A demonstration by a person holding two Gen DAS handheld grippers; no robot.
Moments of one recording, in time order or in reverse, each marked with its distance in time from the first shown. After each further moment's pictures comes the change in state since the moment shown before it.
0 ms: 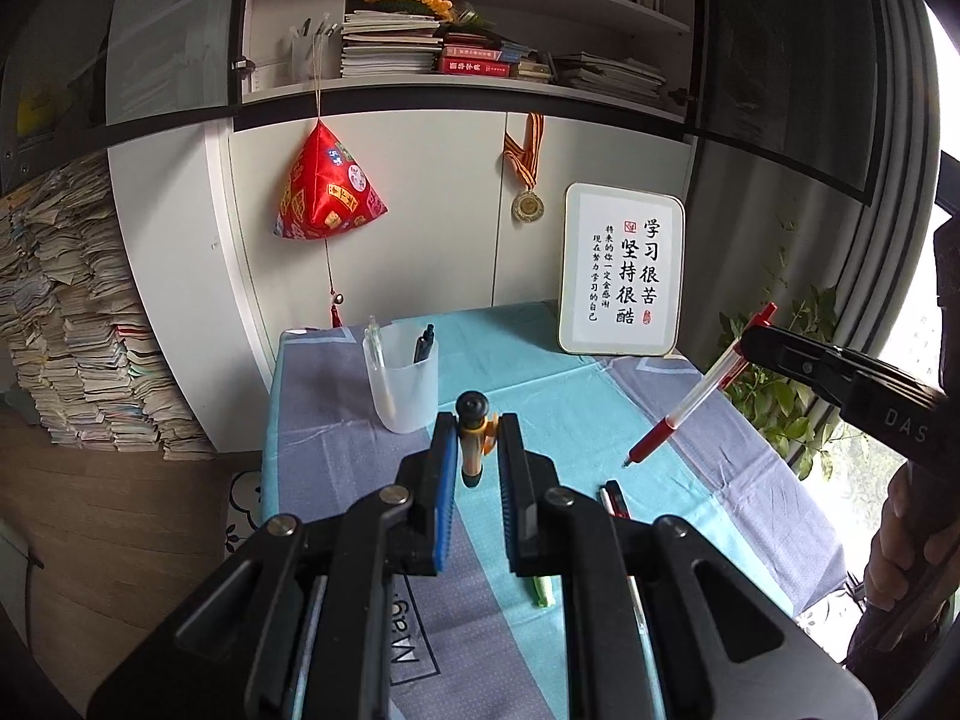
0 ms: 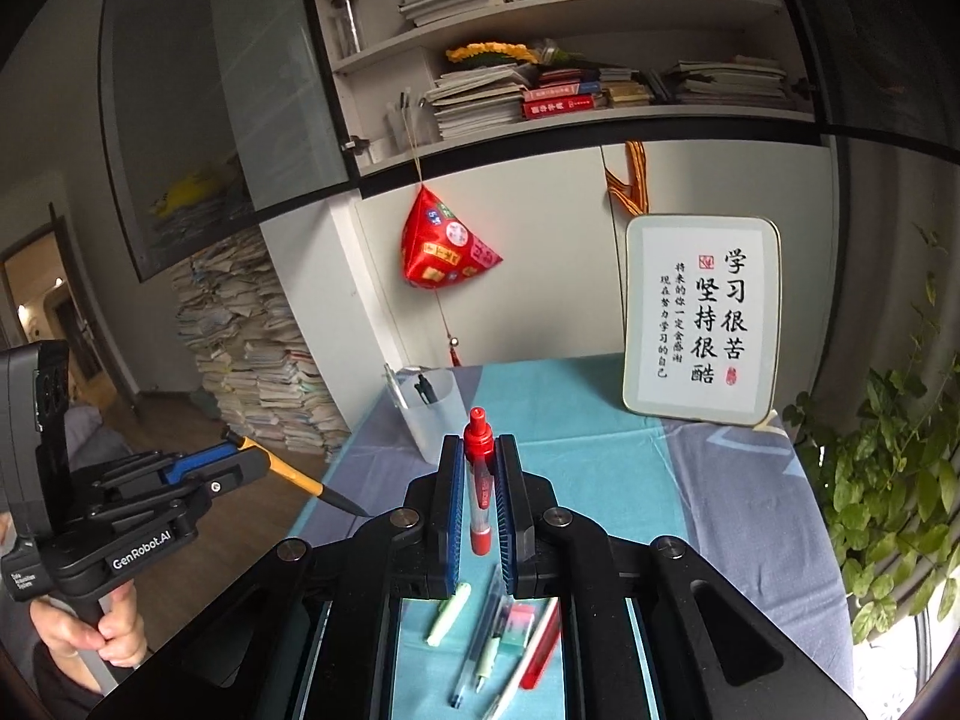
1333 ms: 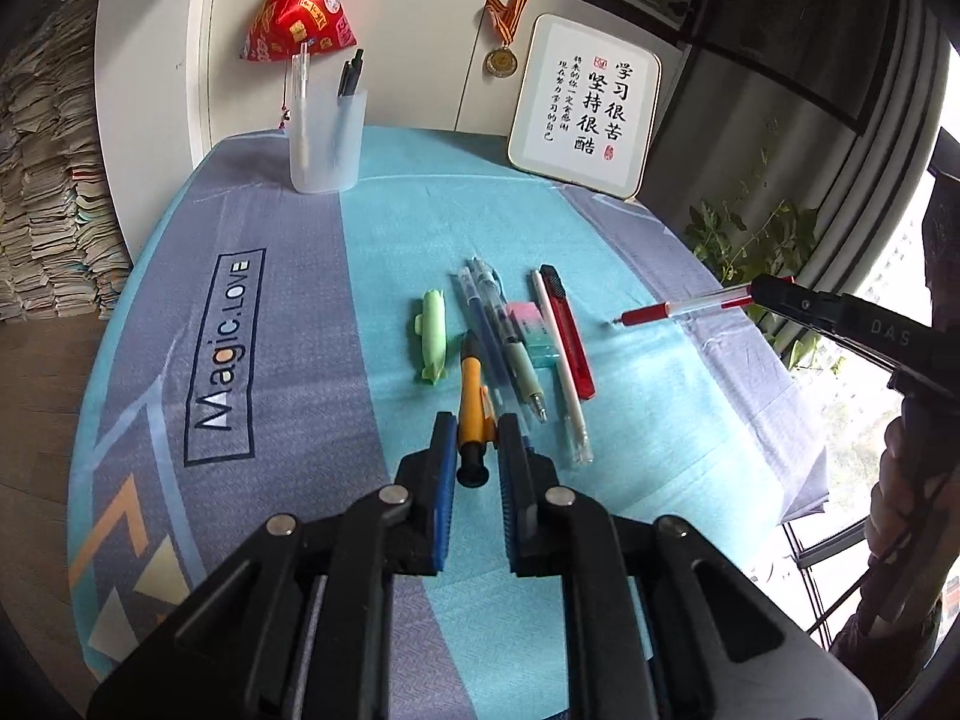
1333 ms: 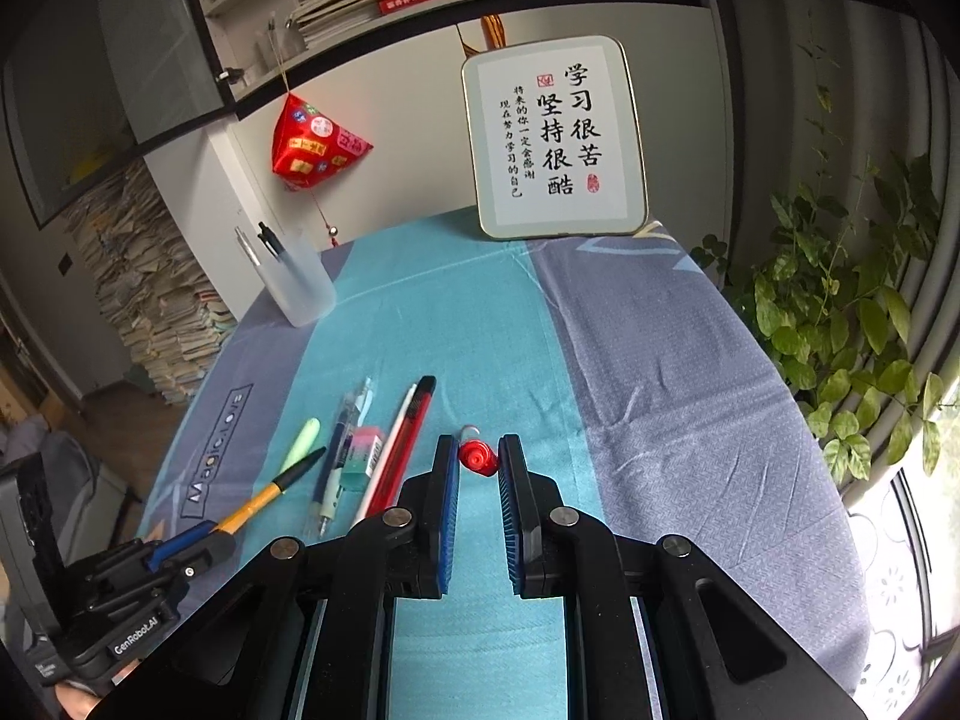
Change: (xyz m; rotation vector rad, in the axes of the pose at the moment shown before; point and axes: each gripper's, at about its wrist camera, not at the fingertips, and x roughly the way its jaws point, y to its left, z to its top) left arm 0.038 -0.056 -0.143 -0.131 0.205 -0.108; right arm -0.005 -0.085 -0.114 0.153 0.185 -0.176
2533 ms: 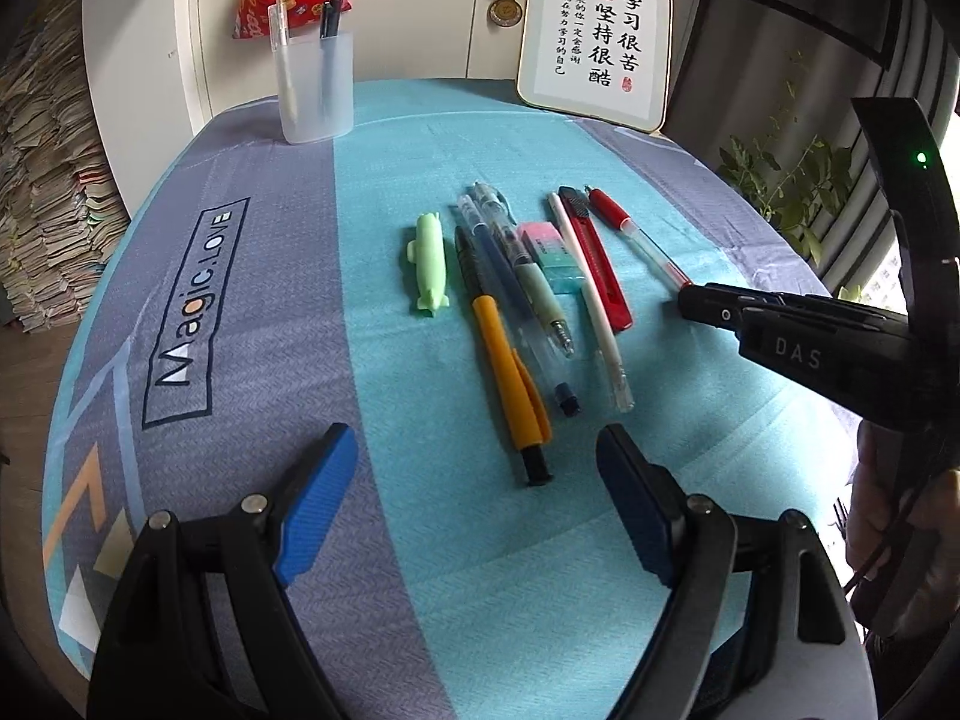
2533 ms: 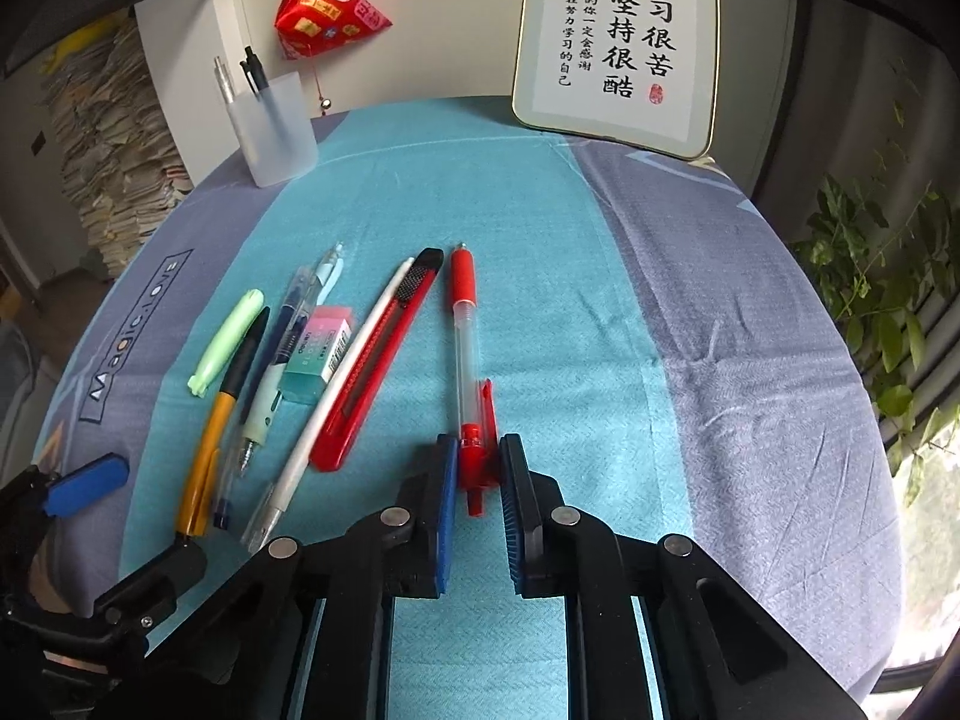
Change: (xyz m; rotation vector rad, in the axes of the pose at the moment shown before) left arm 0.042 -0.015 -0.022 0.068 0.087 0.098; right arm 0.079 0.022 -0.039 -0.137 0.195 -0.104
